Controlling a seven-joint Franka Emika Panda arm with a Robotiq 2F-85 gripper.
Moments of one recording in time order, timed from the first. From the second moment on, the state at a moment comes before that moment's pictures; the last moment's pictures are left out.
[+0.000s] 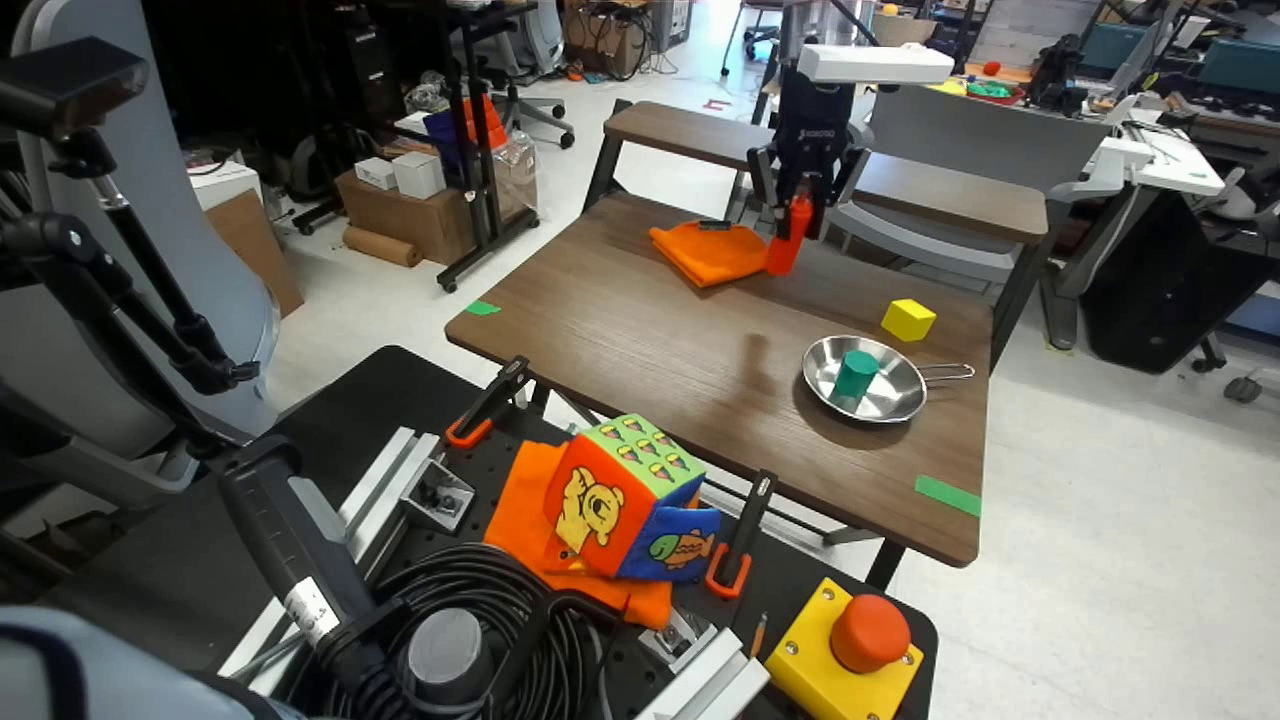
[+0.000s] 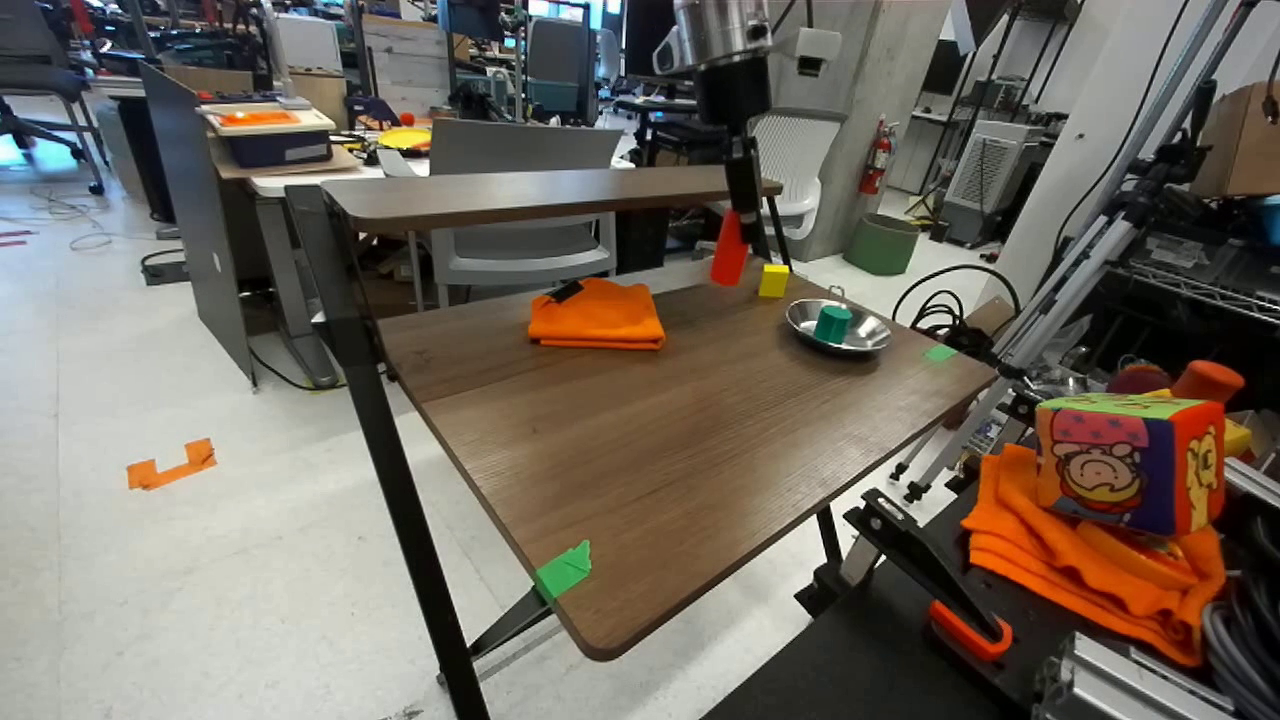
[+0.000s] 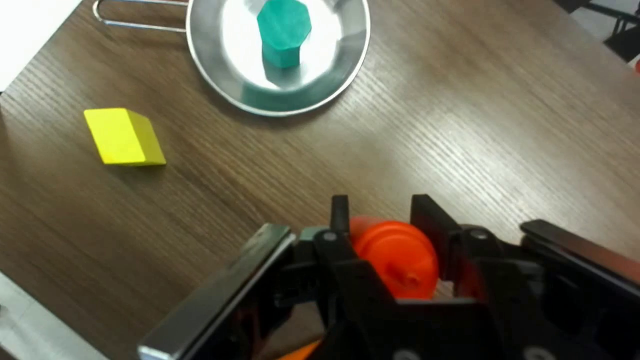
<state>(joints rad) 0.01 0.81 0.03 -1.37 -0.26 1.88 -0.61</state>
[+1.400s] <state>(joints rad) 0.08 0.49 0.03 -2.19 -0.51 2.26 -0.24</state>
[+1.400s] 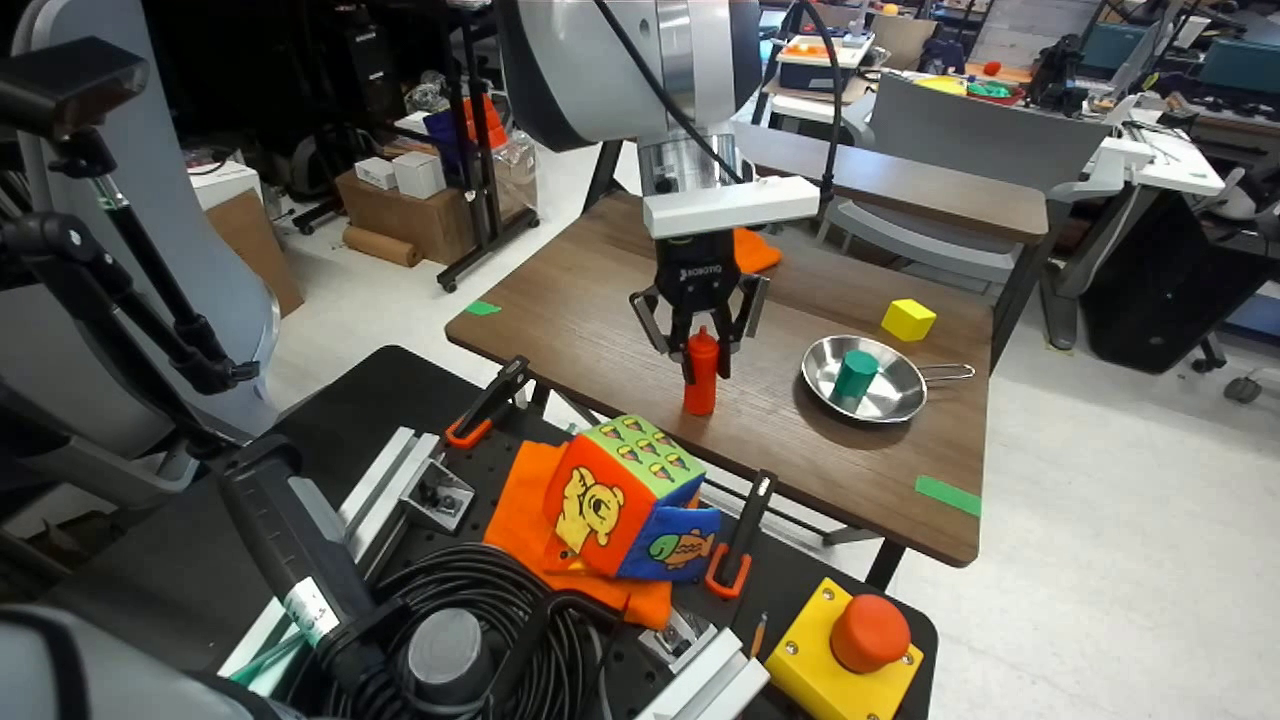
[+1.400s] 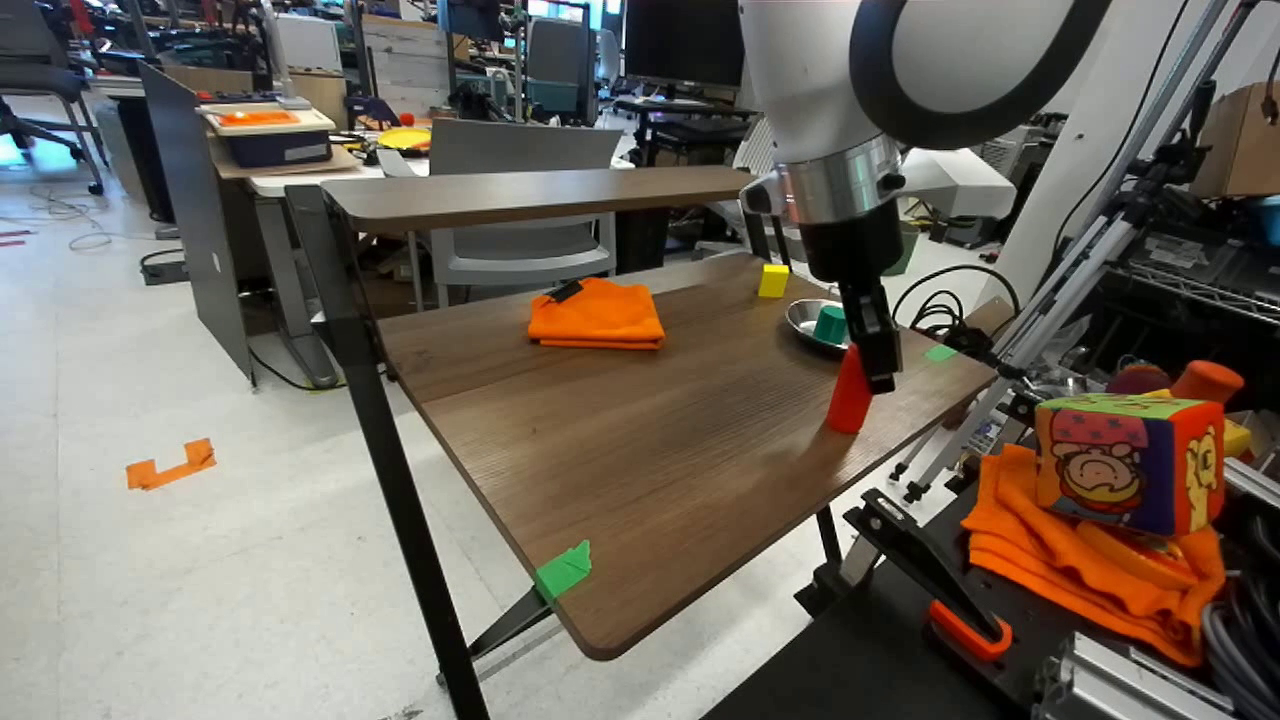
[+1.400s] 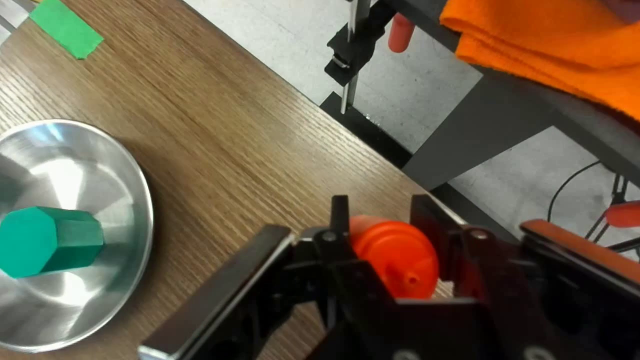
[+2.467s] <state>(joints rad) 0.06 0.32 -0.02 -2.25 -0.48 2.23 -0.07</state>
